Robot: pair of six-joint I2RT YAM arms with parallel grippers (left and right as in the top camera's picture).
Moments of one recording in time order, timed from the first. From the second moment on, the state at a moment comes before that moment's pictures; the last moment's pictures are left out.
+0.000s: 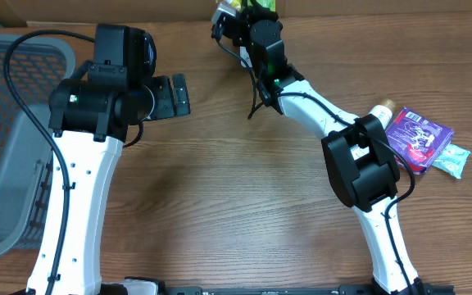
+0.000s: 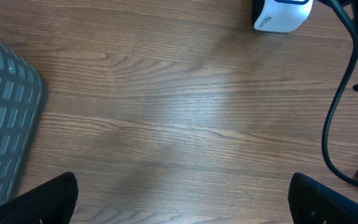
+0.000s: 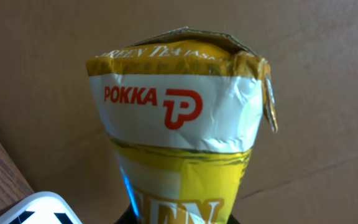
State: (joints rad) left arm -0.15 1.52 1.76 -1.26 -0.04 -0.29; right arm 0.50 2.42 1.89 0.53 0.27 -1.05
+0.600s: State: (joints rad) left arm -0.15 1.52 1.76 -1.26 -0.04 -0.29; right arm 0.49 2.49 1.89 0.42 0.24 -1.20
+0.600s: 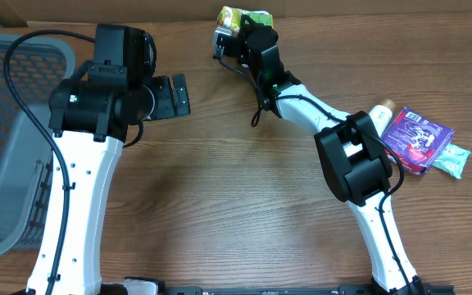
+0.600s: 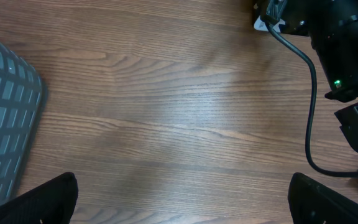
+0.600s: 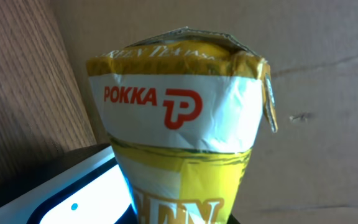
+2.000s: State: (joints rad) left arm -0.15 1.52 1.76 -1.26 -0.04 -0.29; right arm 0.53 2.48 1.89 0.25 0.17 -1.13
